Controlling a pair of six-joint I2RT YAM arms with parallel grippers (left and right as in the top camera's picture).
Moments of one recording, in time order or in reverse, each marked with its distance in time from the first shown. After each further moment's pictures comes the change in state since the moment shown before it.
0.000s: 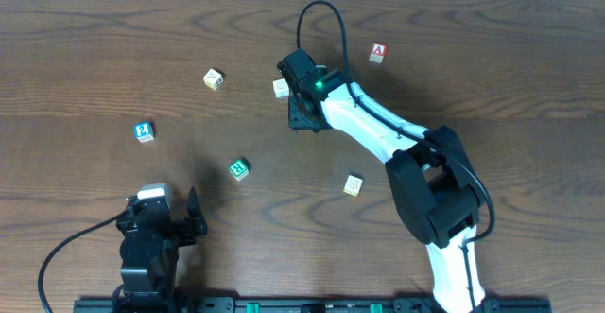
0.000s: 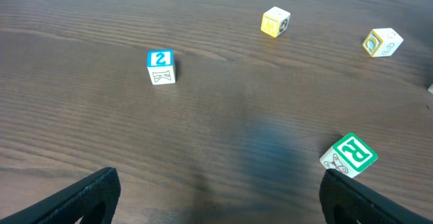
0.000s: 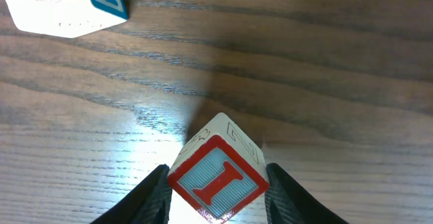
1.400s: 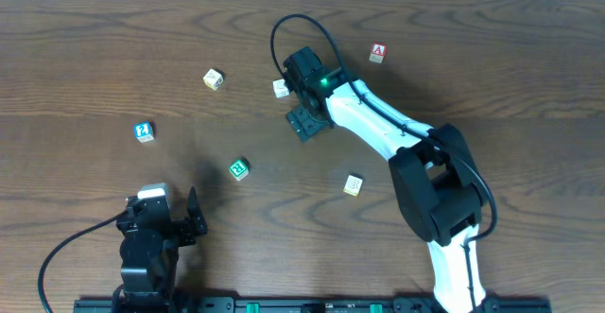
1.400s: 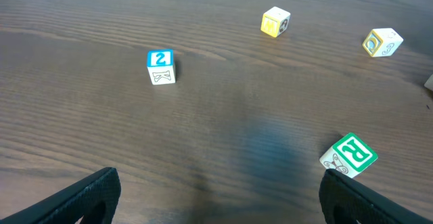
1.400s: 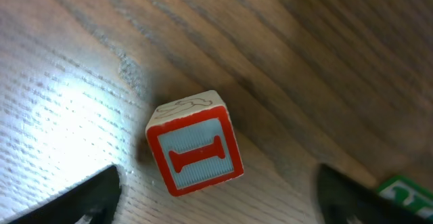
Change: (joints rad) left arm 0.000 0.000 0.000 0.000 0.000 0.000; right arm -0.026 0.000 0.000 -0.023 0.021 -0.583
